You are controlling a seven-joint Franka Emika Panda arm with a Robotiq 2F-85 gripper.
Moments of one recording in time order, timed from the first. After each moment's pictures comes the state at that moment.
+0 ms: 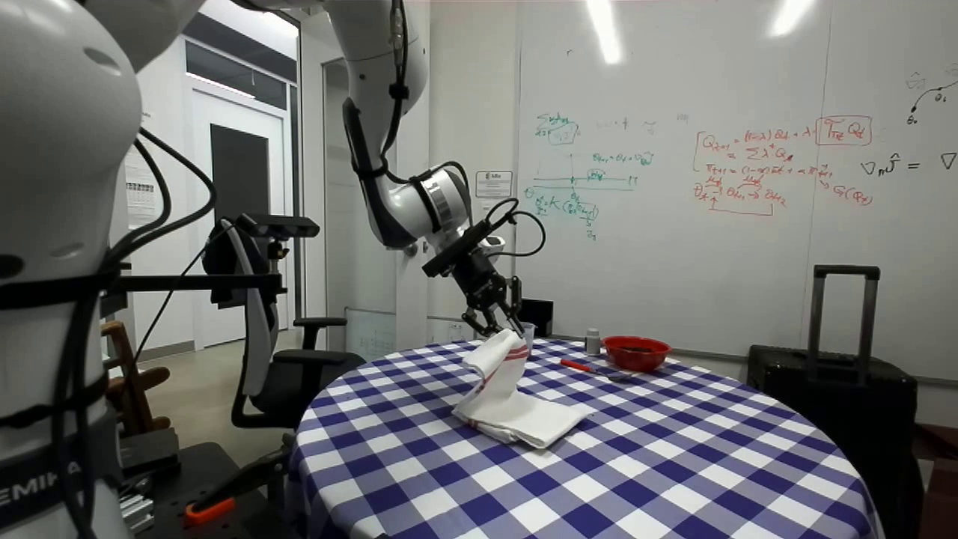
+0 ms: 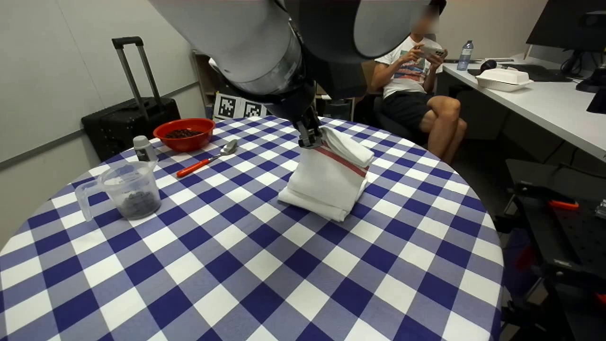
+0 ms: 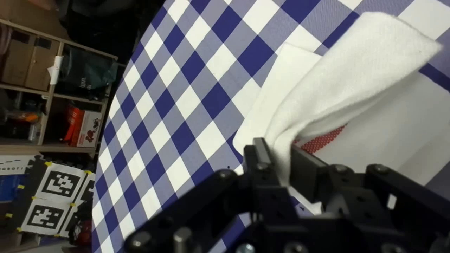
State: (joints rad) arm 0.23 0.53 0.09 -1.87 -0.87 1.91 0.36
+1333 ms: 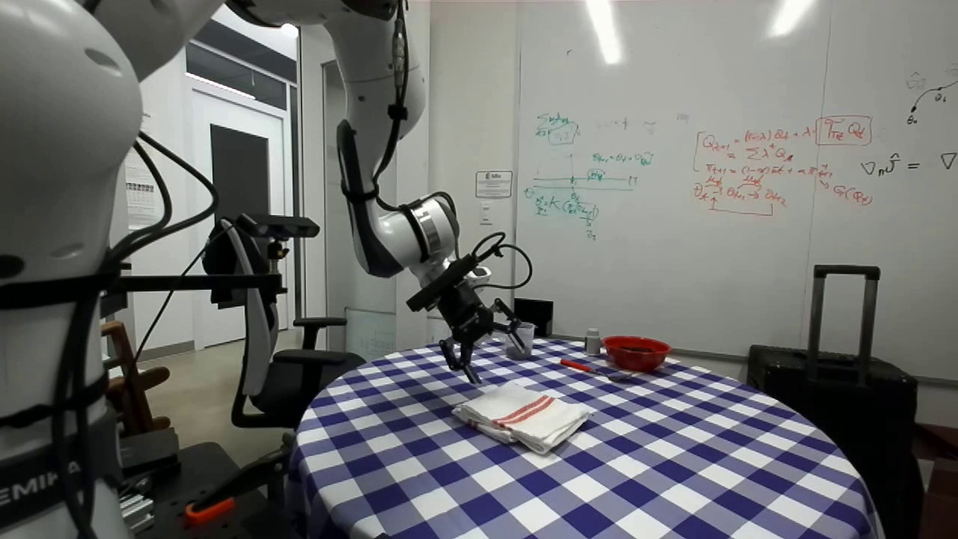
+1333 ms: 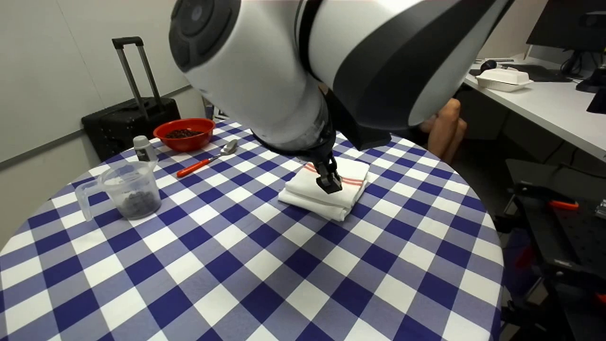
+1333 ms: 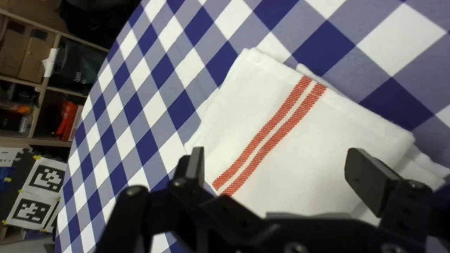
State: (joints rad) arm 0.23 0.58 0.11 -1.96 -0.93 1.98 0.44
